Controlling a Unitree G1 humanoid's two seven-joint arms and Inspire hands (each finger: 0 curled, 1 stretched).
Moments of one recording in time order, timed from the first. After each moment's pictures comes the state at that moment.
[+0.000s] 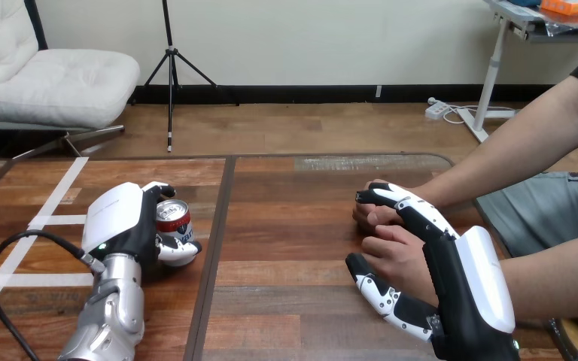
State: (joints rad) left arm -0.47 0.31 -0.23 0.88 0.60 -0.01 0.36; right arm 0.34 -0.13 0.10 -0.15 -0.59 -0.50 -0.24
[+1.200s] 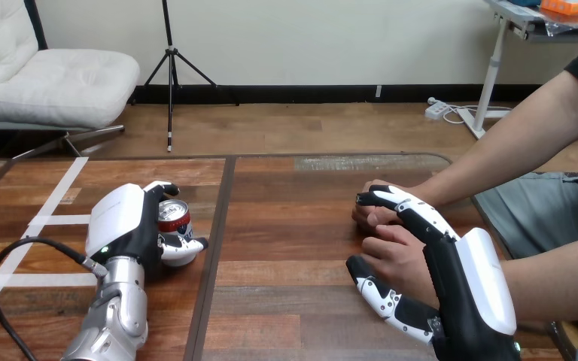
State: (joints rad) left arm -0.49 0.30 -0.23 0.96 0.55 -0.10 0.42; right arm 0.34 -0.14 0.10 -0.16 -0.60 -0.50 -0.24
